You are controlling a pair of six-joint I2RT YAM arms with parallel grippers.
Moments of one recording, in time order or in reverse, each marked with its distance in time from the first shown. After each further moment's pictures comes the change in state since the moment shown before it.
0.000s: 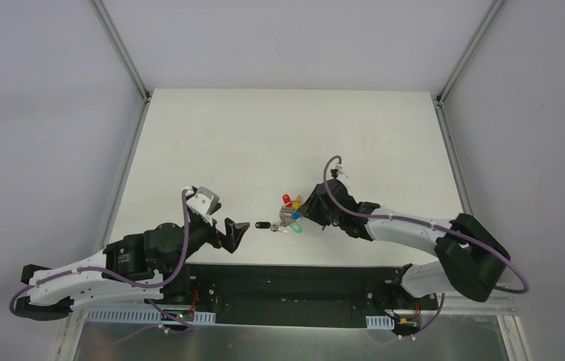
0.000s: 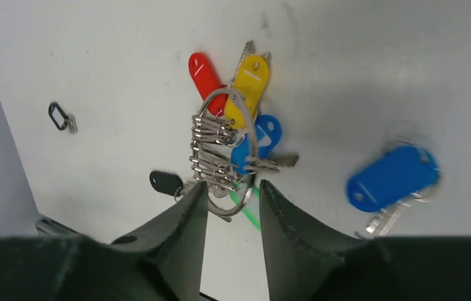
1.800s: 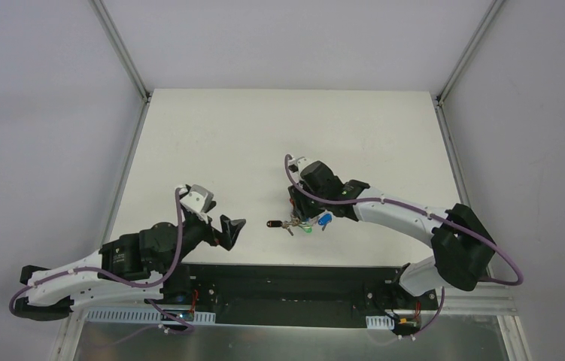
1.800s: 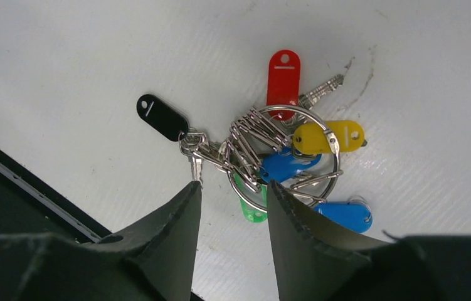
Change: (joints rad) left arm 0.000 0.001 0.018 -0.020 -0.043 -0.002; right arm -0.003 0.039 0.274 -0.386 -0.134 -0.780
